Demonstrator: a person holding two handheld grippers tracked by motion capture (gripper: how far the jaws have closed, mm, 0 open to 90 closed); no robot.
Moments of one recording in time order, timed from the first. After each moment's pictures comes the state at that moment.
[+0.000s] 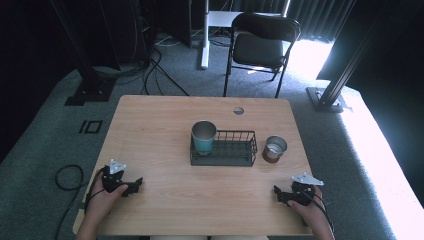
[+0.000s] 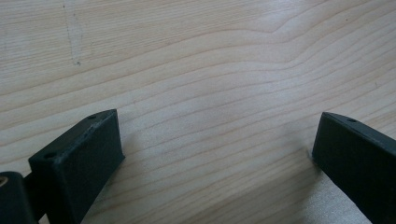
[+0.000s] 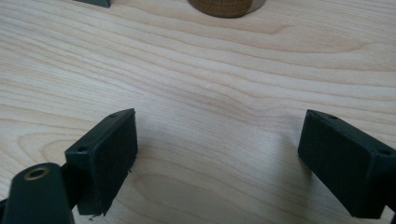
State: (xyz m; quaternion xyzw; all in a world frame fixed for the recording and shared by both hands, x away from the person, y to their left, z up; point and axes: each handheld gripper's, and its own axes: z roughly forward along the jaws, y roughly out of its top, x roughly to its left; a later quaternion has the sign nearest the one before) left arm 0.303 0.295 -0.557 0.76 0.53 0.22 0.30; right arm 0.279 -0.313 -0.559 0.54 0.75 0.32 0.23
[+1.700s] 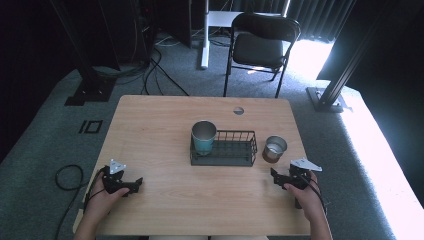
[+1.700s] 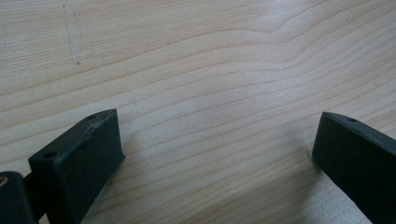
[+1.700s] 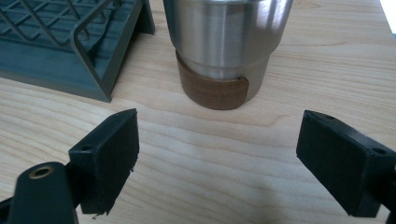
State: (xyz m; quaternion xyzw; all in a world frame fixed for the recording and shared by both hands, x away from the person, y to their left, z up) left arm 0.303 0.295 -0.557 0.76 0.53 0.21 0.30; right arm 0.320 -0.303 -0.539 0.54 0.71 0.38 0.25
